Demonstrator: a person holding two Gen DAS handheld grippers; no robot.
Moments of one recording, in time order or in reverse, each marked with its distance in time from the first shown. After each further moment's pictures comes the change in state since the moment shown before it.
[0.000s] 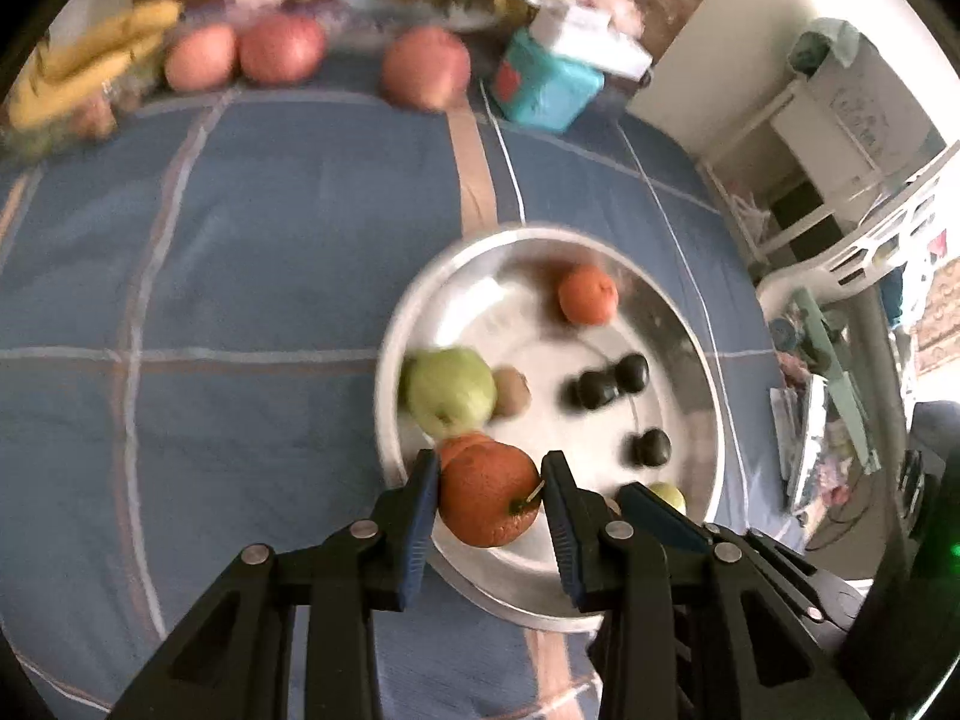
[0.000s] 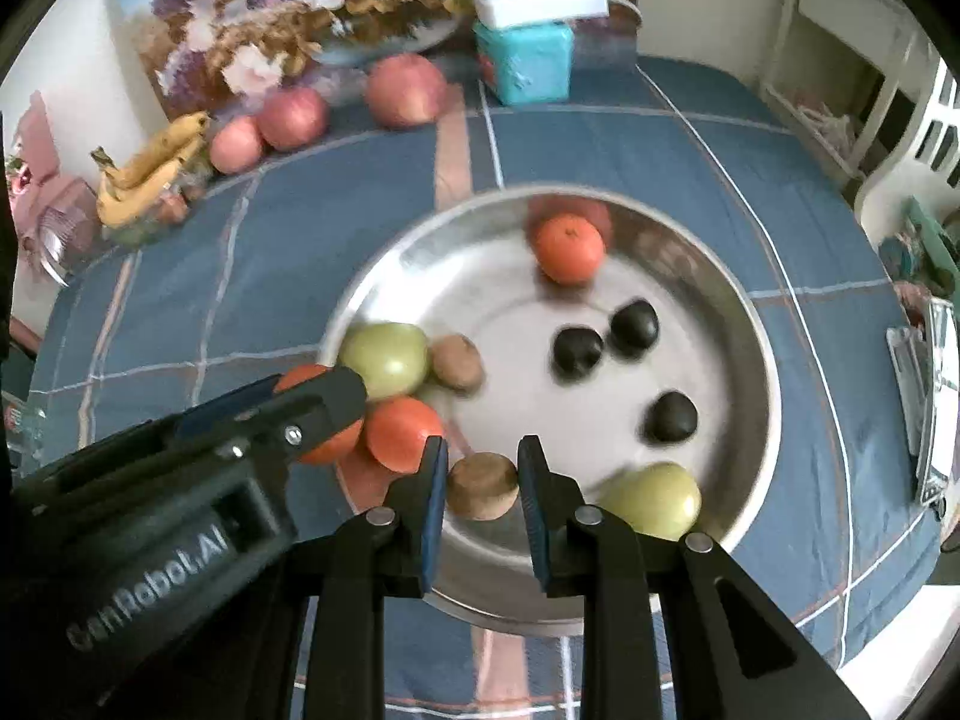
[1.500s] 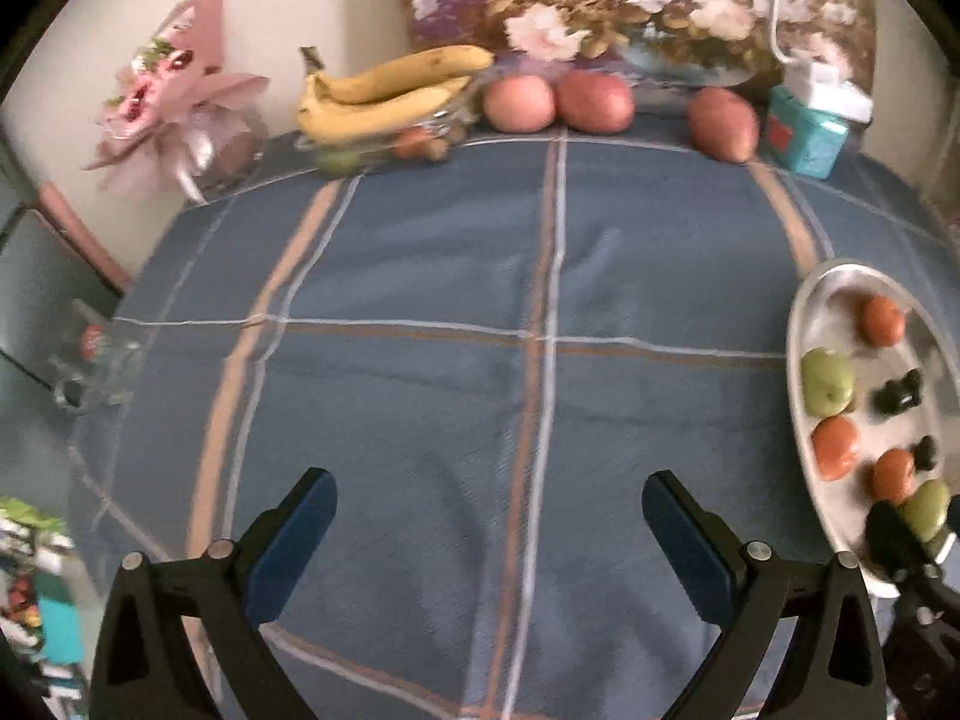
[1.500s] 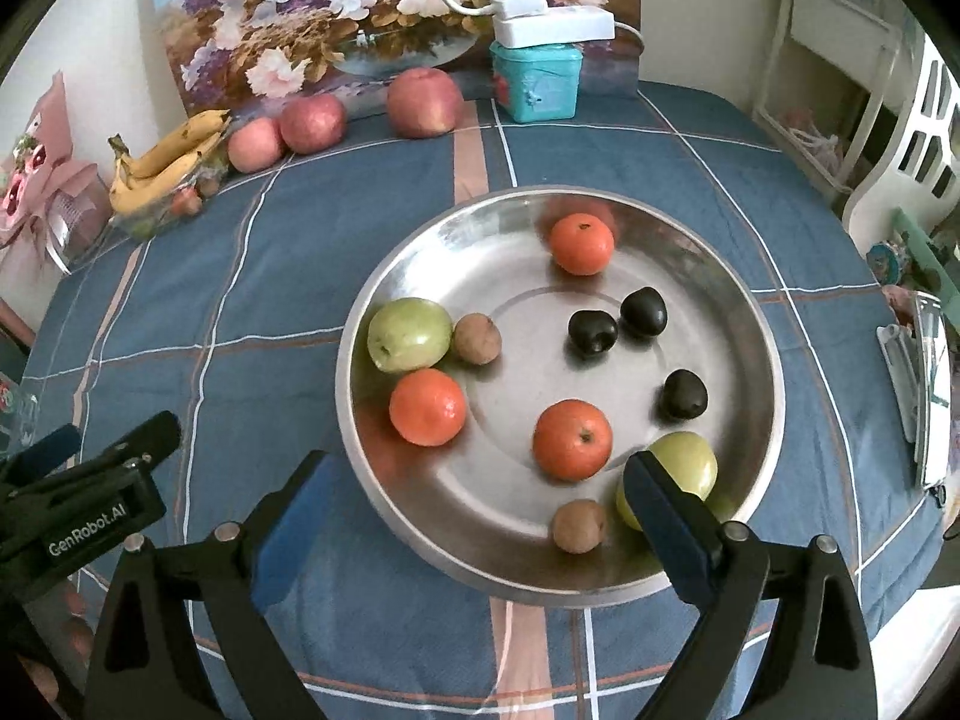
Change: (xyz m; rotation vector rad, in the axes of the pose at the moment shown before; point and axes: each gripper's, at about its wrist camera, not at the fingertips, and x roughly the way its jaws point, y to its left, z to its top) left arm -0.065 0.077 -0.047 -0.066 -0.182 0.674; right arm -0.010 0.026 -0.033 -0.025 -0.101 -0.026
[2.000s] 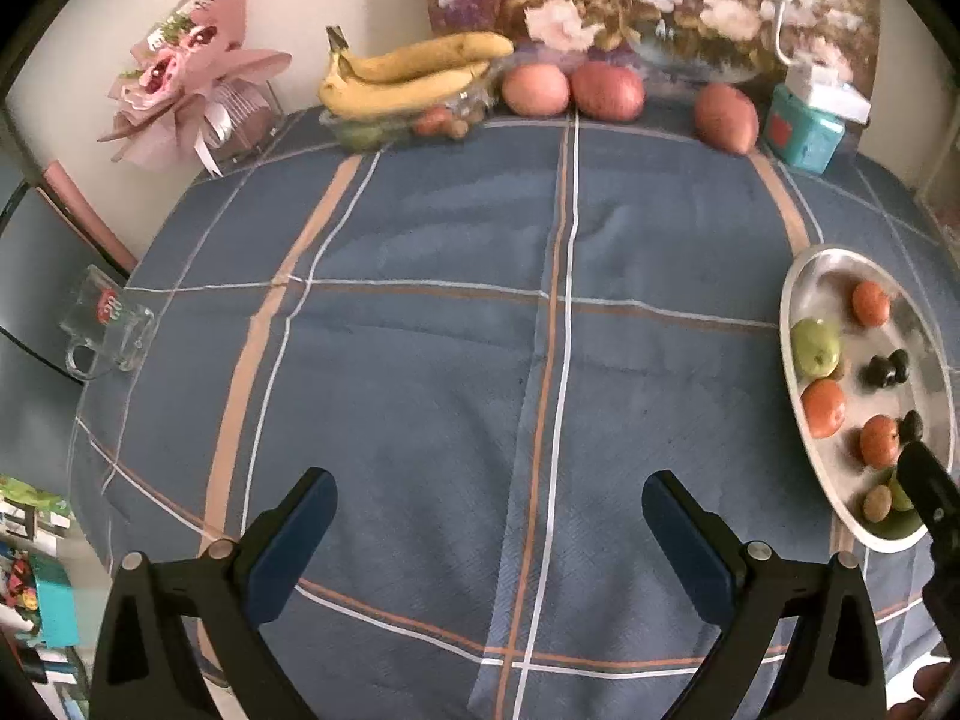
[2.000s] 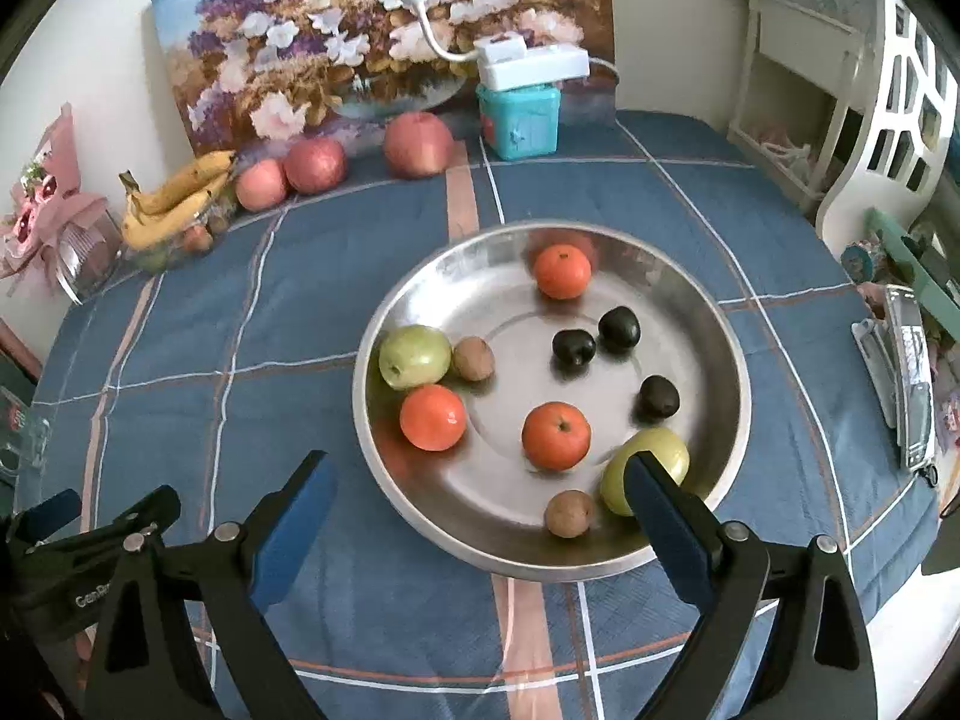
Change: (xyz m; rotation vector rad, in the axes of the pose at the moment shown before) left arm -0.020 0.015 -0.016 -0.030 0.021 -0.031; right arm -0.031 -0.001 -0.008 0.046 -0.088 -0.008
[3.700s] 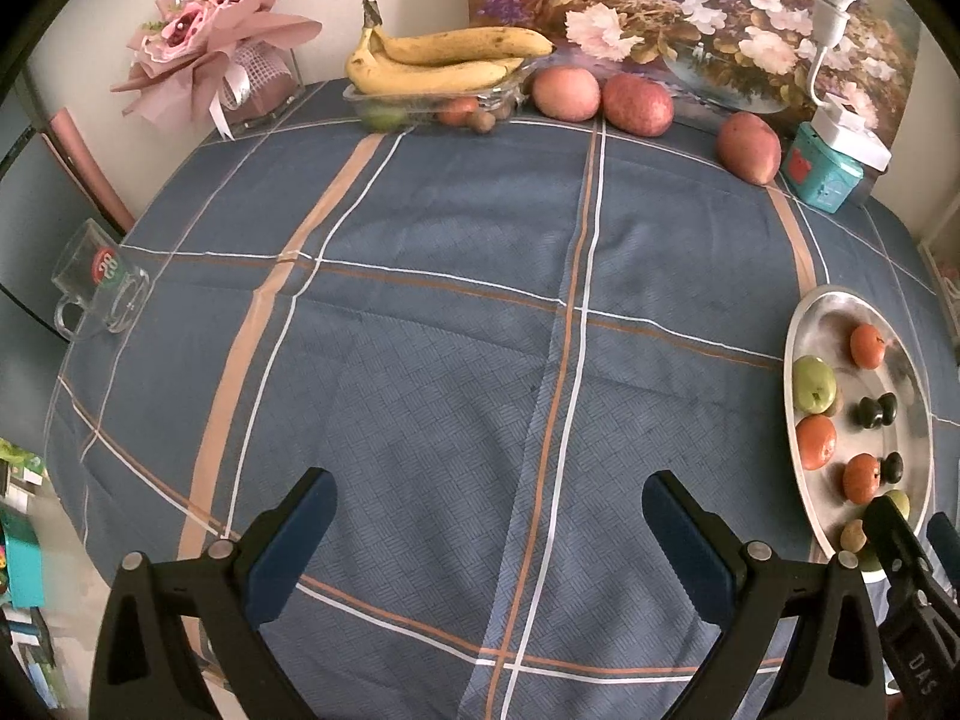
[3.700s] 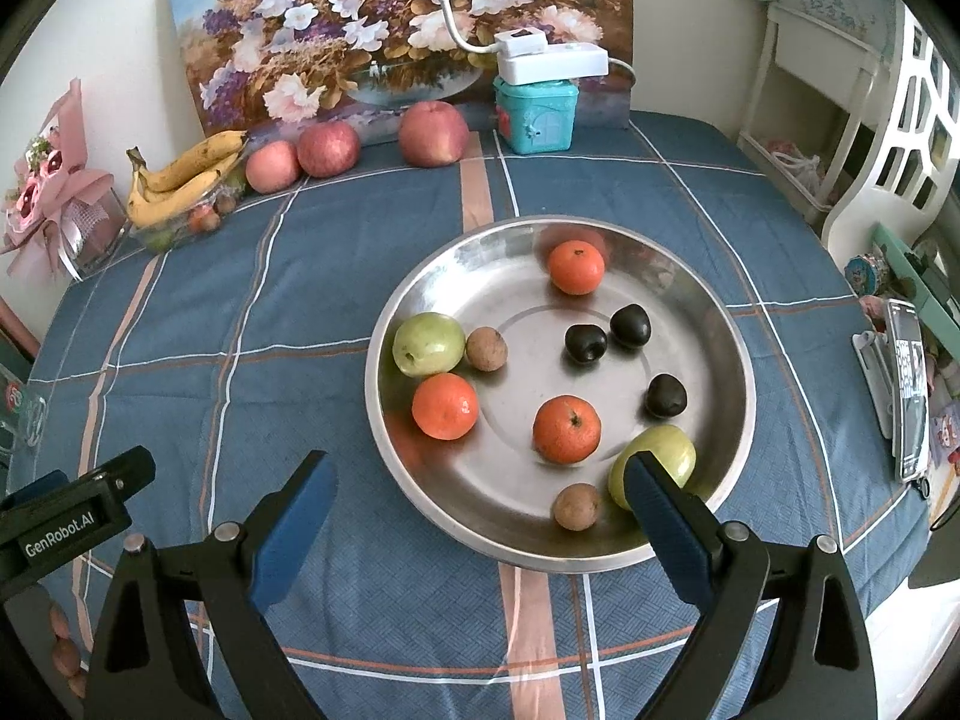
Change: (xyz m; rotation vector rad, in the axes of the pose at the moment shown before) left arm 0.007 0.018 0.005 -0.104 0.035 -0.051; right arm 0.002 0.011 -0.002 -0.035 0.024 -0.013
